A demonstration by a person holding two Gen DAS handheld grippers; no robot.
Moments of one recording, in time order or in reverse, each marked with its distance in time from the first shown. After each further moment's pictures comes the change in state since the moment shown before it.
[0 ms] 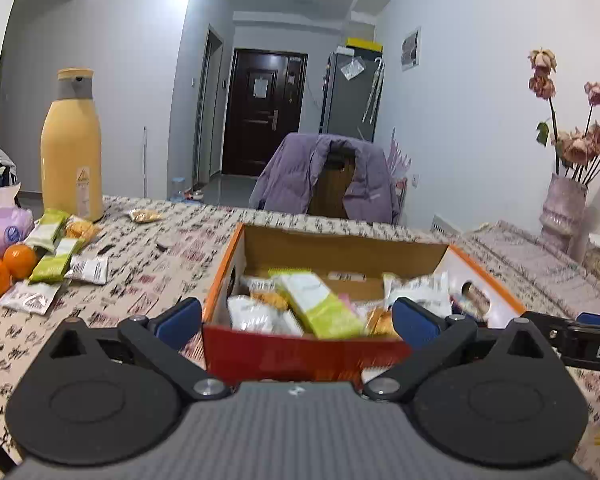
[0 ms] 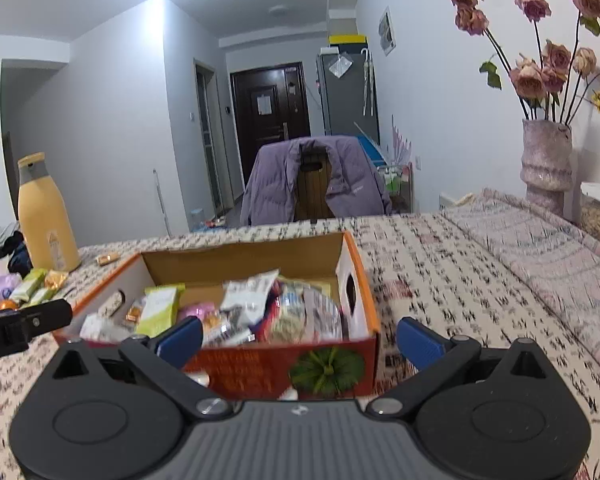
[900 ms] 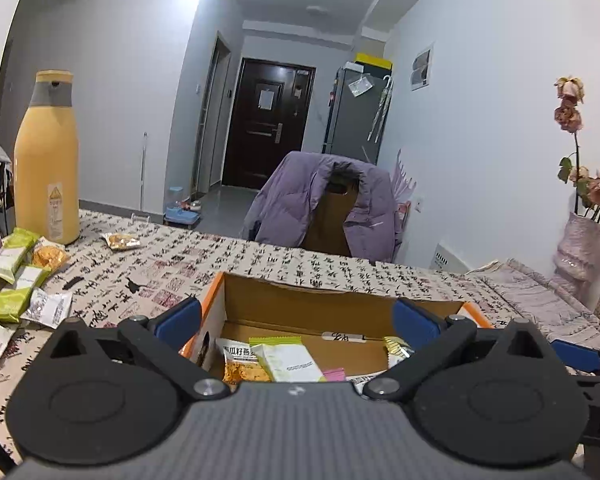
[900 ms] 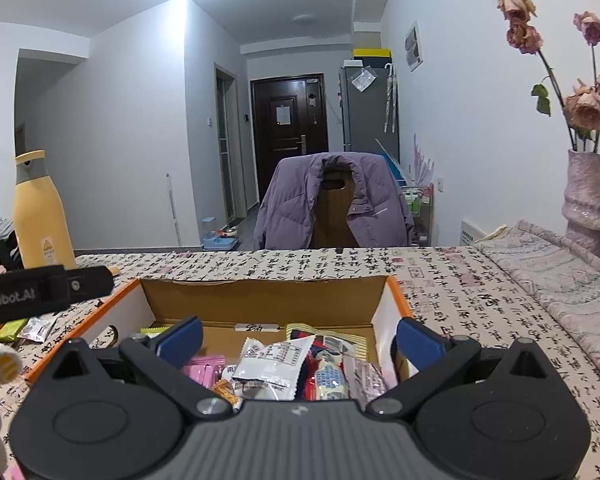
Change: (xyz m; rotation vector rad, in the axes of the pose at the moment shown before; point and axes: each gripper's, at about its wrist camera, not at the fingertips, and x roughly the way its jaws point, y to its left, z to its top) left arm 0.068 -0.008 0.051 -0.056 -0.058 -0.006; right arm 0.068 0.031 0.044 -0.056 -0.060 0.023
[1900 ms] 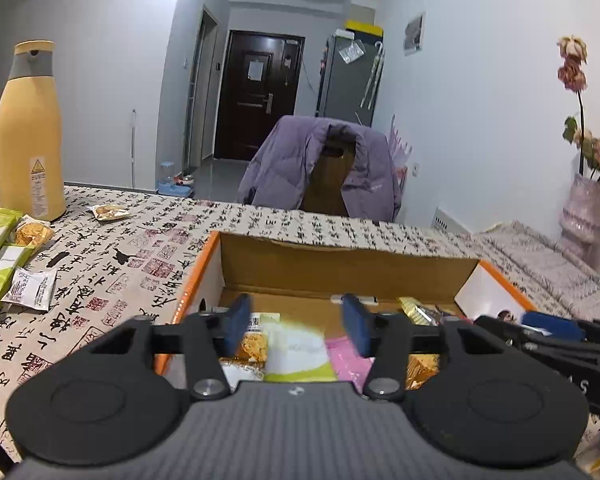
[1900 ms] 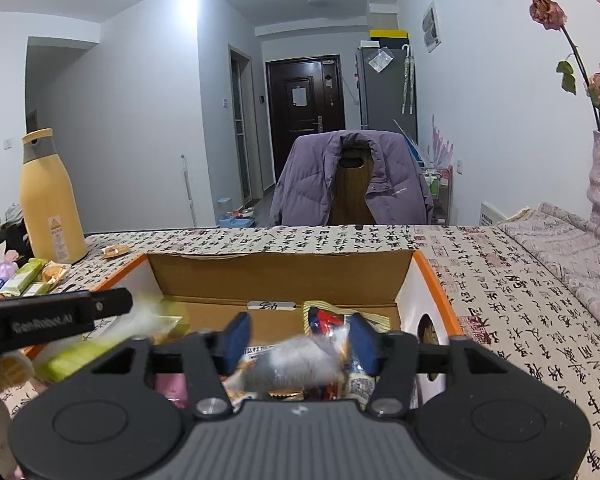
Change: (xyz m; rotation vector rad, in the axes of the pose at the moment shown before) left arm 0.038 0.011 -0.023 0.033 0.092 -0.015; right arm 0.032 0.002 -0.014 -0.008 0.054 0.051
